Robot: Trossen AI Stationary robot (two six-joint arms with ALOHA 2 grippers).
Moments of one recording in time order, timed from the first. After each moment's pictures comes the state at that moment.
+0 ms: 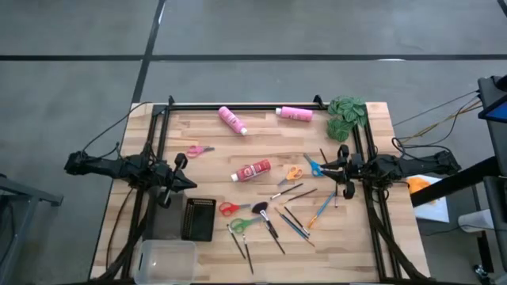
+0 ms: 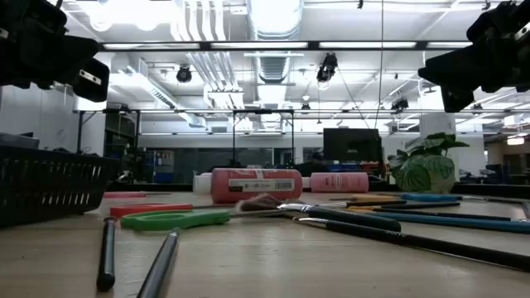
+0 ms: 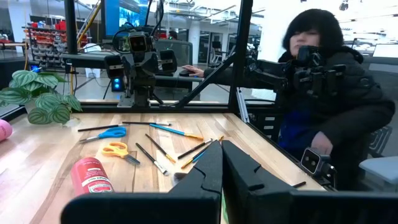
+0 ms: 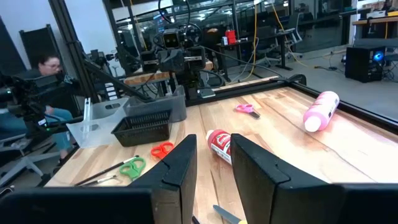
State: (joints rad) left arm -0.18 0.01 0.00 0.03 0.08 -0.08; right arm 0.18 0.04 0.01 0.04 0.24 0.22
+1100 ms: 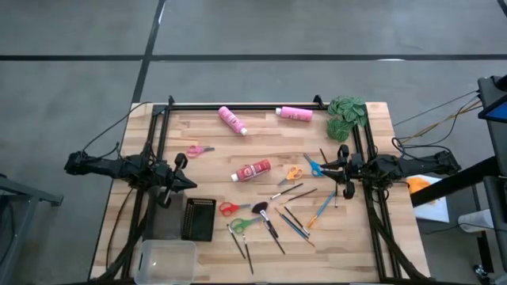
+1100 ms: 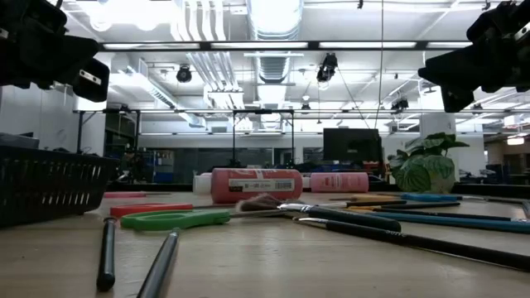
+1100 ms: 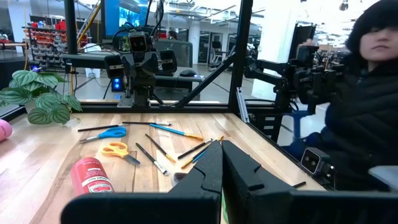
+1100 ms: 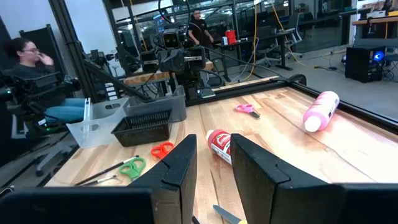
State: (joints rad) left arm -0.18 0.01 0.00 0.03 0.08 -0.08; right arm 0.18 0.04 0.01 0.04 0.24 0.22
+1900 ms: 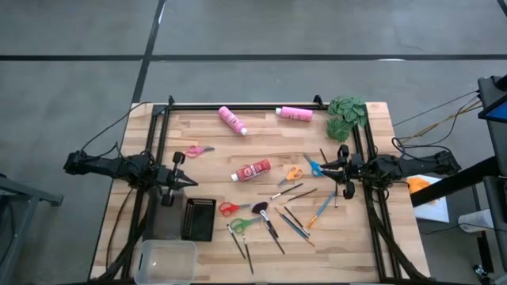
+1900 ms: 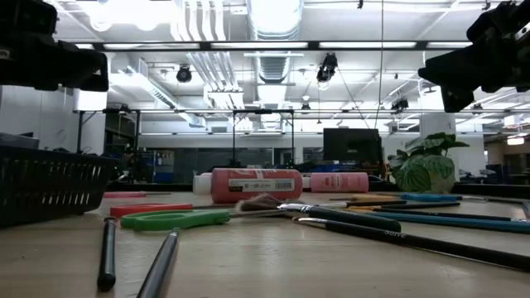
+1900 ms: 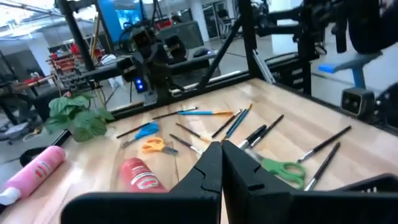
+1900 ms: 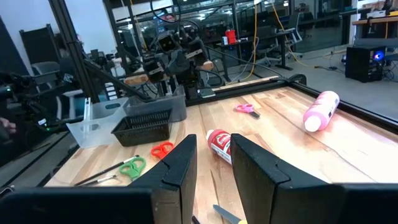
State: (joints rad) left arm -0.18 0.02 0.04 -0.06 0.03 0.20; right arm 0.18 0.04 0.01 0.04 0.23 0.22
